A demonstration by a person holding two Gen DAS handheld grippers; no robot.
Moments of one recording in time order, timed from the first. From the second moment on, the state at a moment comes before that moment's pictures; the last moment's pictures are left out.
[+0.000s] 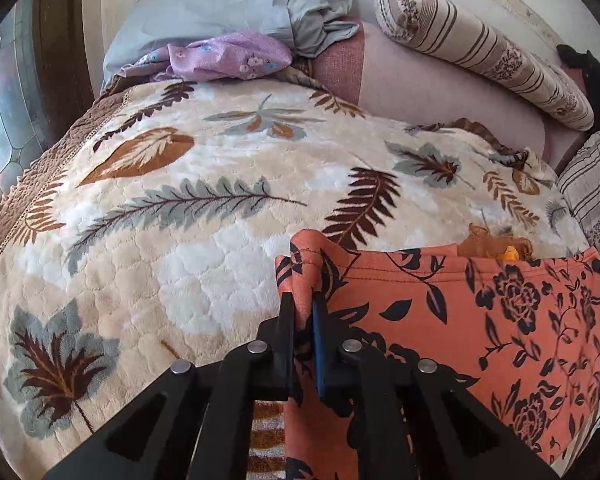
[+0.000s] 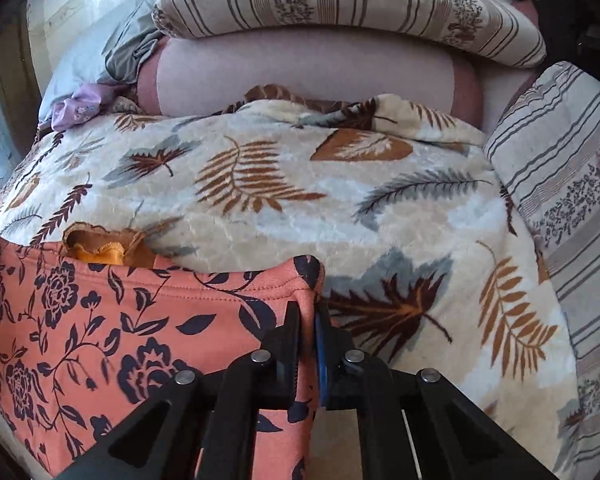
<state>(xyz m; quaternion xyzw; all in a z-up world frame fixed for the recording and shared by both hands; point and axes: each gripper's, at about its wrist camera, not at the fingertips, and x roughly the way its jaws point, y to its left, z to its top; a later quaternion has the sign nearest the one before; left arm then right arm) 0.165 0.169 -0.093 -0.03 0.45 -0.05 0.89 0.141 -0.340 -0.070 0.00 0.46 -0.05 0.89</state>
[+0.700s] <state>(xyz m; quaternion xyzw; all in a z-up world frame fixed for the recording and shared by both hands) 0.041 0.123 -0.090 -0.04 0.47 -0.12 0.87 0.009 -0.323 -0.106 0.36 0.50 0.12 0.78</state>
